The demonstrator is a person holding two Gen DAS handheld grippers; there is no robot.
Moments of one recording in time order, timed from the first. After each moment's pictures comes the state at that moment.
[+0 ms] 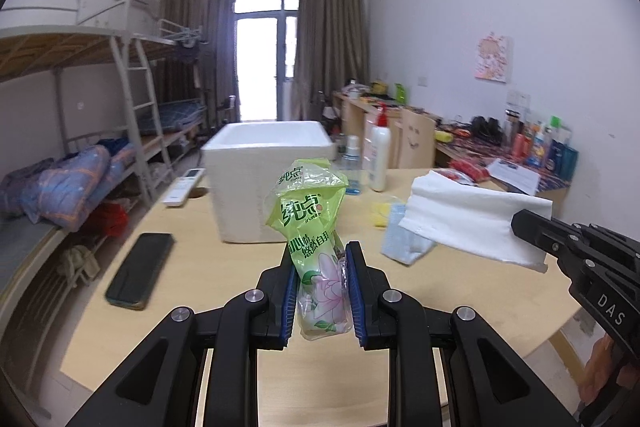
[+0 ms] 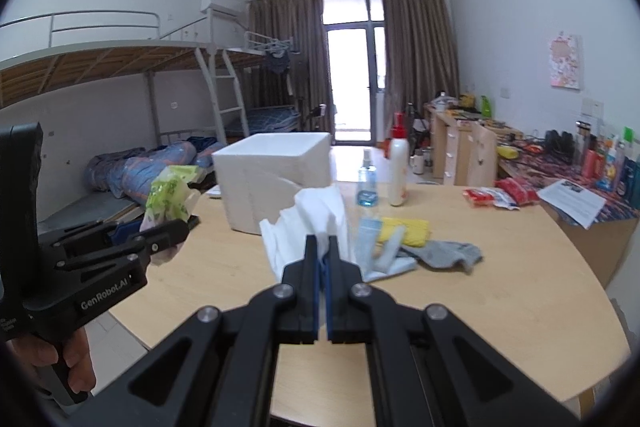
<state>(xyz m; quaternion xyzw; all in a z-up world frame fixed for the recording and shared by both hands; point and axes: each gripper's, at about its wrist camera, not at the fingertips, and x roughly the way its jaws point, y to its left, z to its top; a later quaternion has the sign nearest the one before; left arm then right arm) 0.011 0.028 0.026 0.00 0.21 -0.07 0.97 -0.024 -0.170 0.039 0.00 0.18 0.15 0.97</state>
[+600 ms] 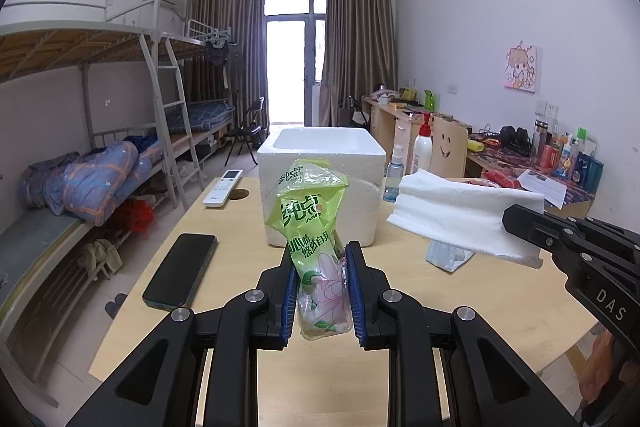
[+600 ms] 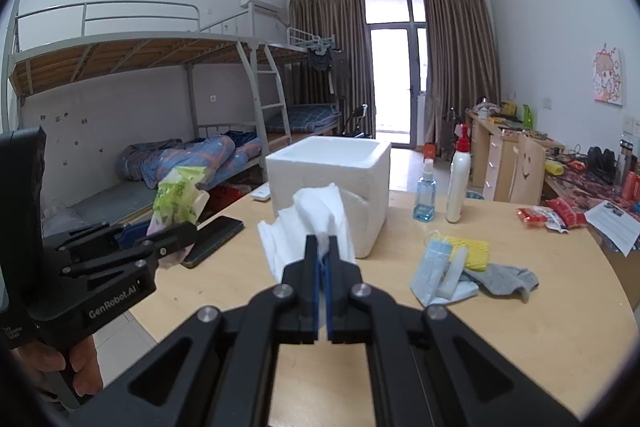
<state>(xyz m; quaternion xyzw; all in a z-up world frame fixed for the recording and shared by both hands) 0.014 0.064 0.033 0.00 0.21 -0.02 0.98 -0.001 -0.118 0.045 -0.02 0.18 0.22 0.96</state>
